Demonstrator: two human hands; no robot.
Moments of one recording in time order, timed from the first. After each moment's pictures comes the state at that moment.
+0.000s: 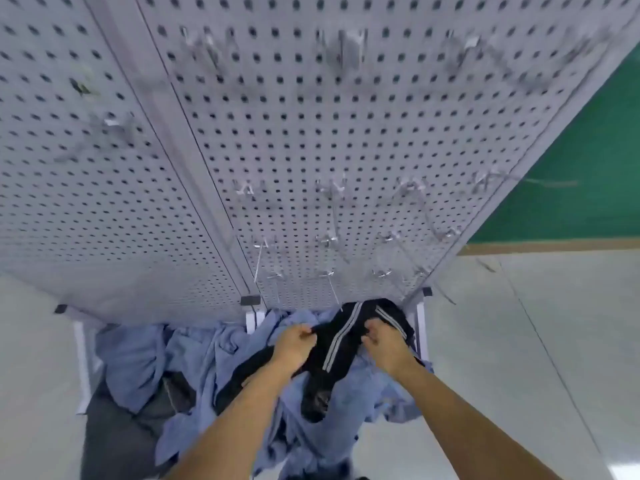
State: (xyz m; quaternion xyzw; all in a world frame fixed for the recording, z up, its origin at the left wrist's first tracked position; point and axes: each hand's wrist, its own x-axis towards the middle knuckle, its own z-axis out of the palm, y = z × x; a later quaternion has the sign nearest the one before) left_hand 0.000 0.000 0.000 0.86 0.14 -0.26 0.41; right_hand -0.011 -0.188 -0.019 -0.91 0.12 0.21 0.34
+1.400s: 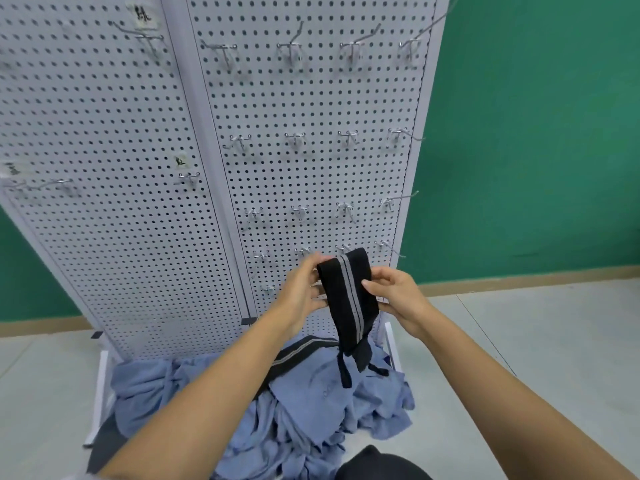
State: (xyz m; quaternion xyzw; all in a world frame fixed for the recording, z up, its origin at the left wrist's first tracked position) left_hand -0.114 -0.039 0.215 0.63 -0.03 -0.15 0.76; right_hand -0.120 -0.221 0.189 -0.71 0.04 0.03 0.70
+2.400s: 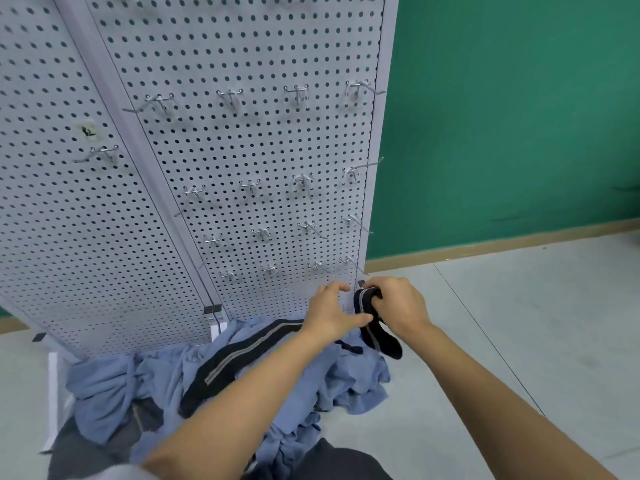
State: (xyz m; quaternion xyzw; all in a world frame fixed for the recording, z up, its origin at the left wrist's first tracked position) left_hand -0.101 -0.137 0.123 0.89 -0.10 -0.14 0.42; right_hand -0.119 -0.280 0.132 -0.97 0.08 -0.06 0.20
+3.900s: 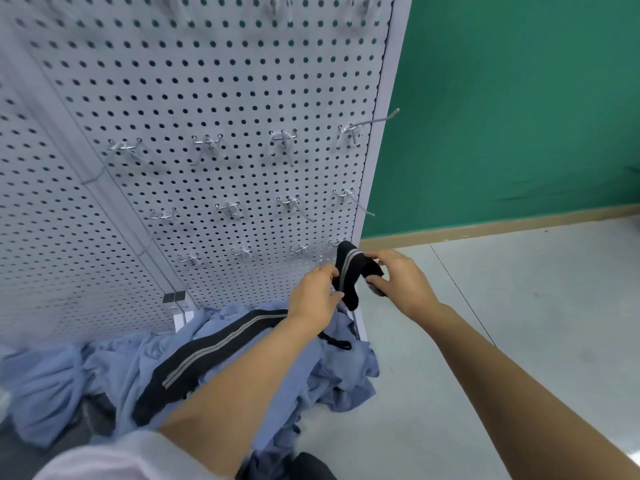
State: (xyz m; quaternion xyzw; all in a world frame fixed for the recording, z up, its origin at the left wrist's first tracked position) left_hand -0.020 -0.162 0.045 0.94 -0.14 -0.07 0.31; right_hand -0.046 -0.337 0.069 -0.96 0.02 -0.04 0.27
